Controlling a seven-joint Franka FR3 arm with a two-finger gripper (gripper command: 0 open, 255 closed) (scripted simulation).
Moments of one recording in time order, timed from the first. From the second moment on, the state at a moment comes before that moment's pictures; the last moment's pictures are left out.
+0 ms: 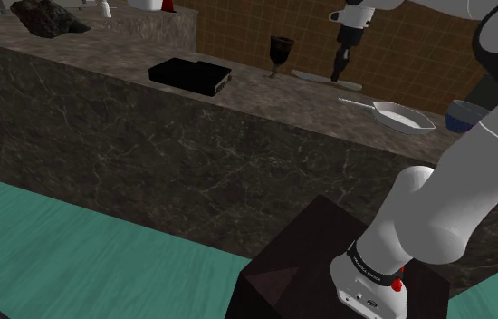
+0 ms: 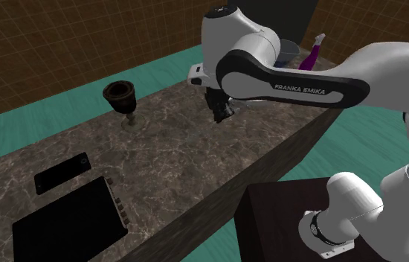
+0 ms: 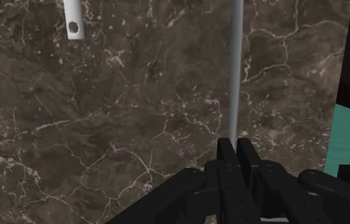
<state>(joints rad) 0.26 -0.13 -0.84 -1.73 -0.14 1.62 -1.10</state>
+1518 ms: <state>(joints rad) 0.04 0.67 -0.70 -0.83 0.38 1.36 -1.01</state>
